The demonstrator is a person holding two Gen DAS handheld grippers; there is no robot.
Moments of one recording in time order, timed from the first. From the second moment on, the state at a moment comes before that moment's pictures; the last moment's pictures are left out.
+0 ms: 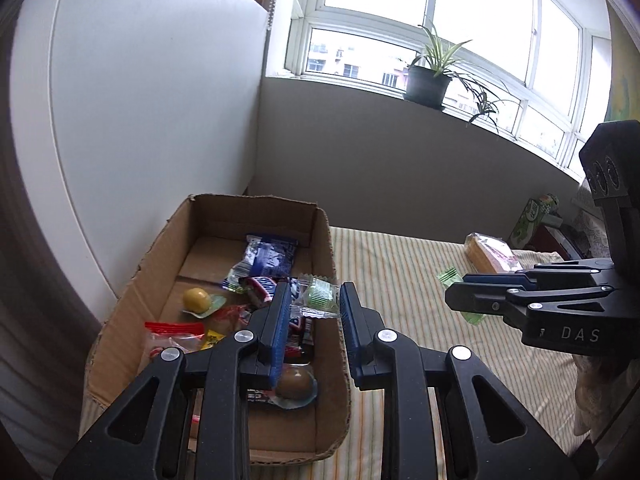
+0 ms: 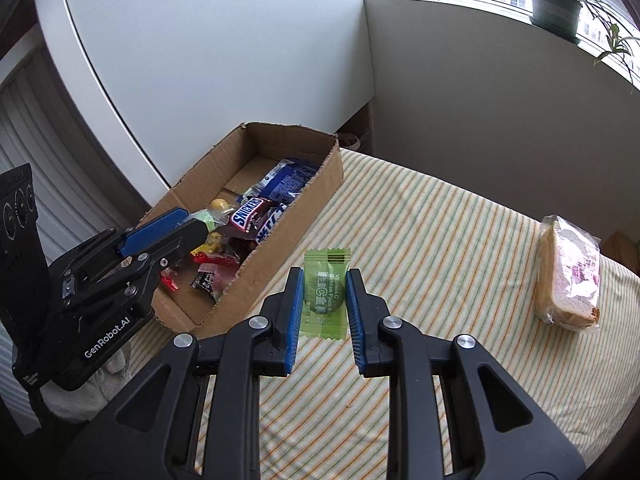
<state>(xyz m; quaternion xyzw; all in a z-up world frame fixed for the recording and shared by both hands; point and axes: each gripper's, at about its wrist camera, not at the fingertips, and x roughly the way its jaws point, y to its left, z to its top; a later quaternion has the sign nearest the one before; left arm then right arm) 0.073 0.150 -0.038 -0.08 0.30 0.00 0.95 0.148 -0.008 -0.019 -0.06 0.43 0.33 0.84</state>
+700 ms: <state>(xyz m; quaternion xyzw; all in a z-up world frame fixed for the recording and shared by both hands) 0.072 0.223 -0.049 -0.11 0.31 0.07 0.94 0.121 0.082 -0.041 -0.11 0.44 0.39 0.80</state>
